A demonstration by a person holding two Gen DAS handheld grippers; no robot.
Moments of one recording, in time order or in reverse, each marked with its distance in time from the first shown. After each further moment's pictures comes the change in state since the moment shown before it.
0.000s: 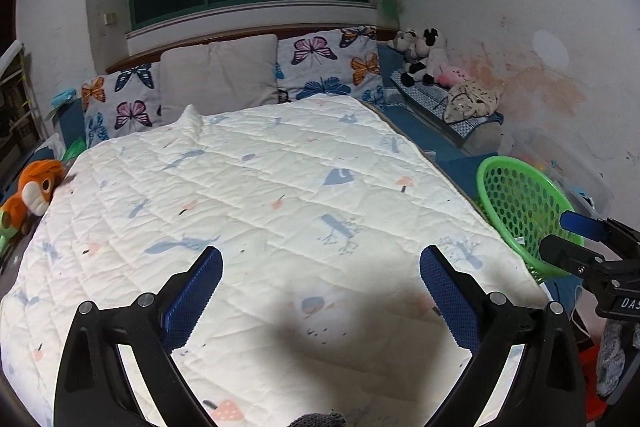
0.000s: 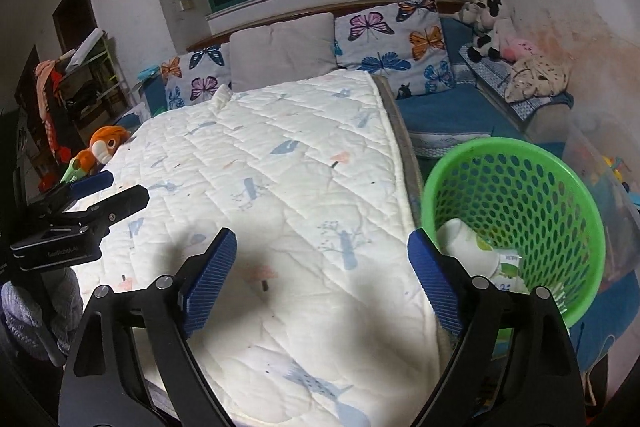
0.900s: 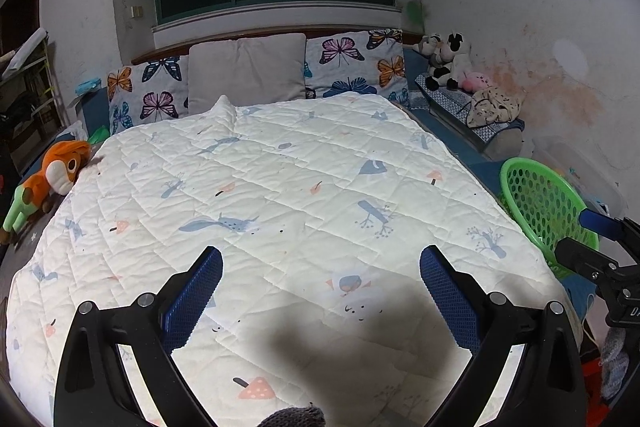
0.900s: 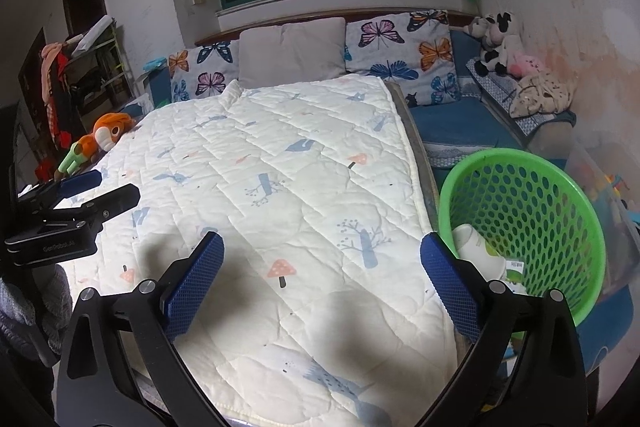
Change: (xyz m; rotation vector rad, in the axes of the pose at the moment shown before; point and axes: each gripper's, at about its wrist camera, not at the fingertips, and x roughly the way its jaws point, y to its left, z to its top) left arm -0.013 0.021 -0.018 -0.042 -0.008 0.073; right arm 0.000 0.023 -0.008 -0.059 -0.021 -0.016
